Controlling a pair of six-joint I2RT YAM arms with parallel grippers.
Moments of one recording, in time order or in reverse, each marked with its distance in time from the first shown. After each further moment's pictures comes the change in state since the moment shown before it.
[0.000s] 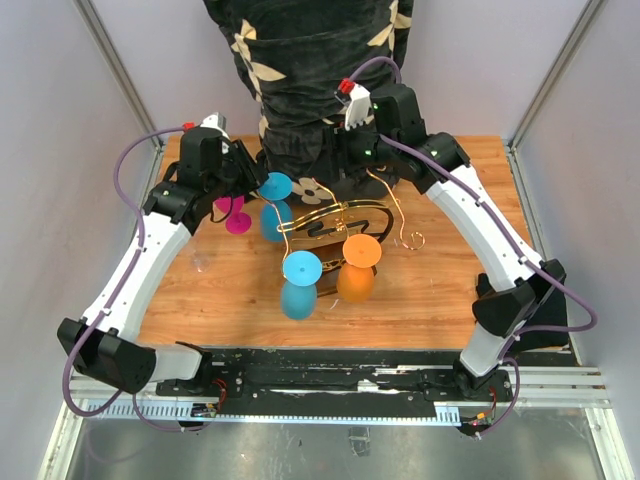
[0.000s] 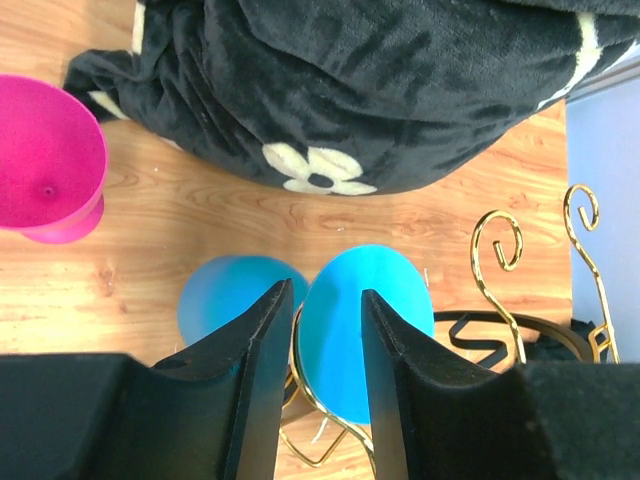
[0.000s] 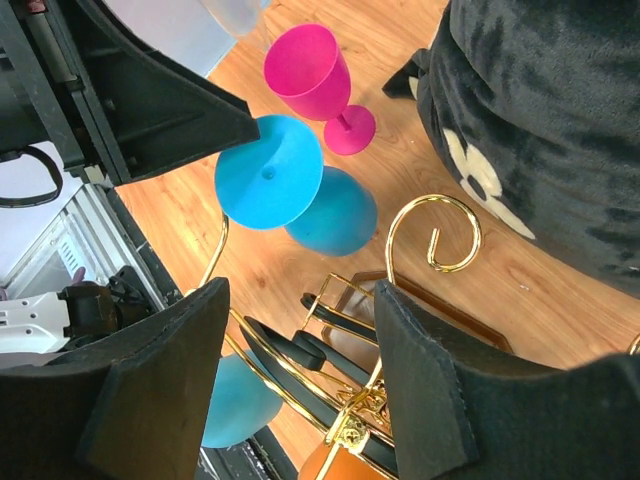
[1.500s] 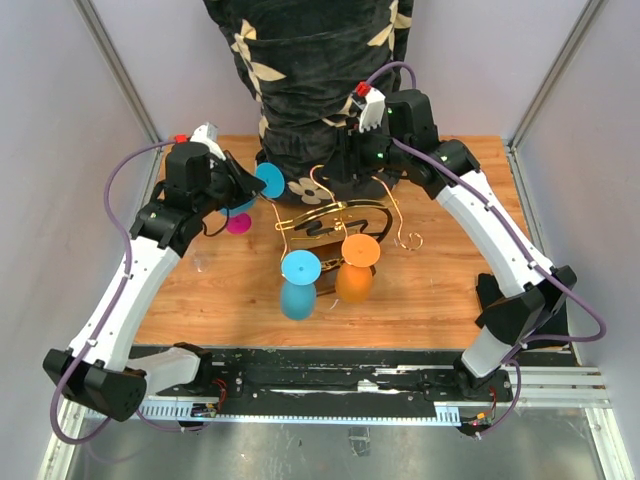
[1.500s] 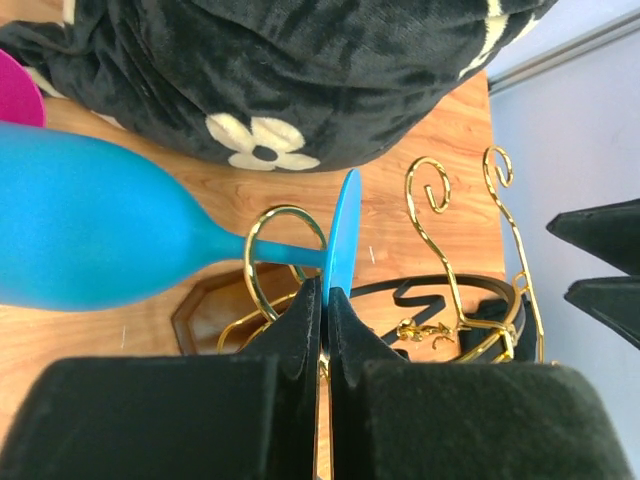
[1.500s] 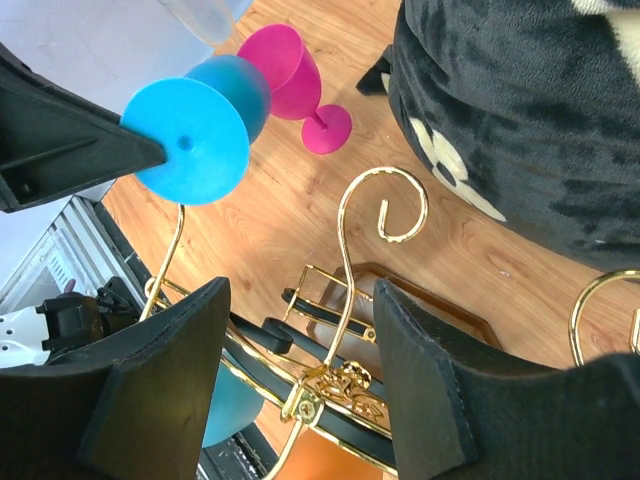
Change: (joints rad) left arm 0.000 -0.127 -0.101 0.046 0.076 -0.062; right arm -0.061 -0.078 -0.146 0.079 -0.005 0.011
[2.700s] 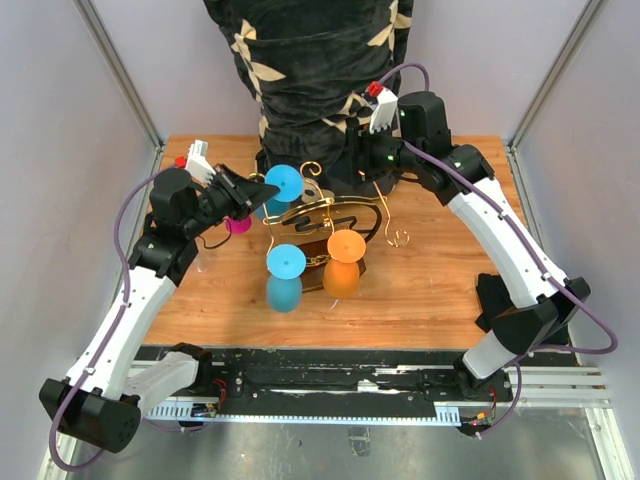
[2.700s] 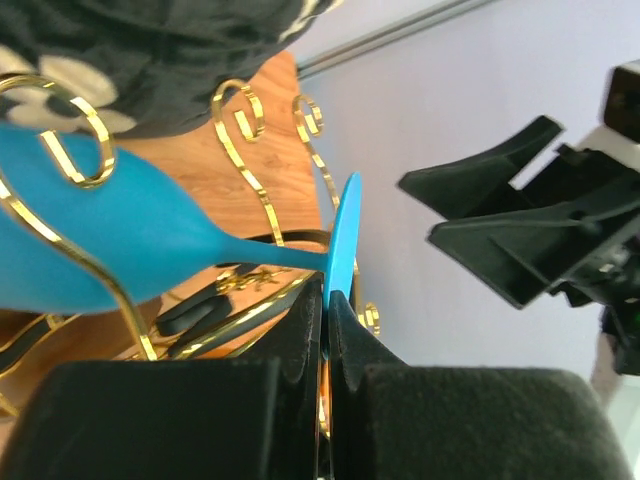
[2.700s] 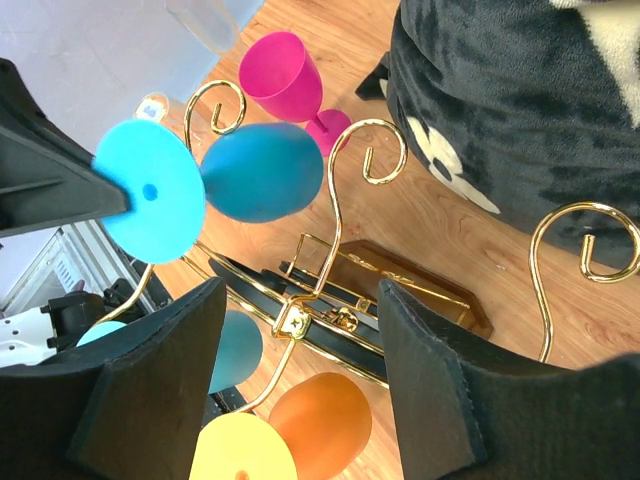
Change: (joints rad) left arm 0.039 -0.190 -0.294 0.352 0.301 -0.355; right arm -0.013 -0.069 -0.052 0.010 -0.002 0.011
